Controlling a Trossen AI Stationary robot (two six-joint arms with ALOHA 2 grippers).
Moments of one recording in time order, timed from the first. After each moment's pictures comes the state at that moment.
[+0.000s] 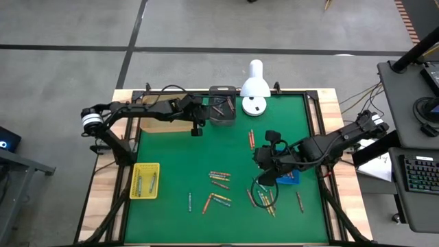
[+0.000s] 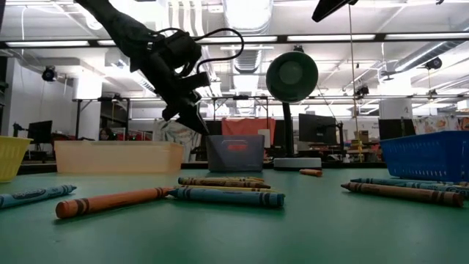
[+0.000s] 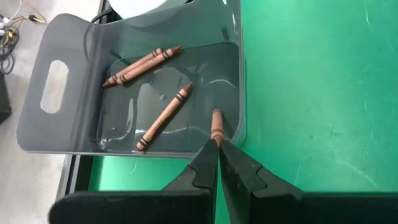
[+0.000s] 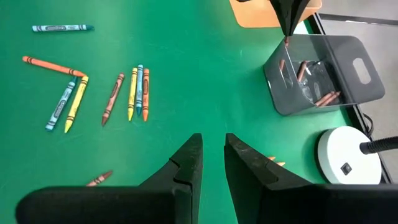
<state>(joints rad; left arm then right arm) 0.45 1.60 0.94 -0.16 -0.01 0.54 0.39 1.44 1.37 -0.95 0.50 0.36</state>
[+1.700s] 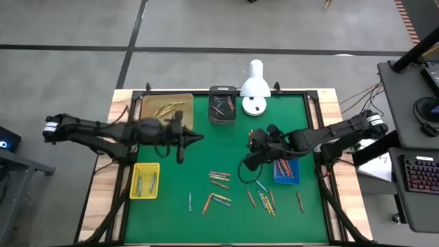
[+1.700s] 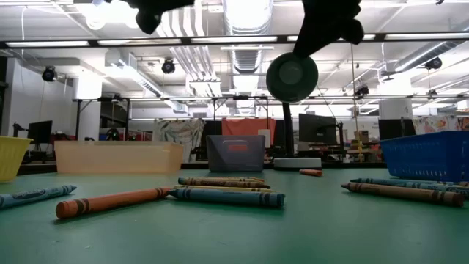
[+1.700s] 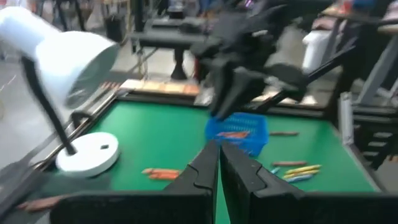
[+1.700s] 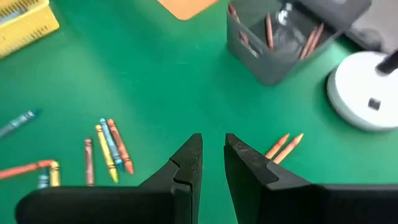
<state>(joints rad) -0.08 1.02 0.78 0.06 -0.18 -0.08 0.24 1.44 1.24 -0.78 0.51 0.75</state>
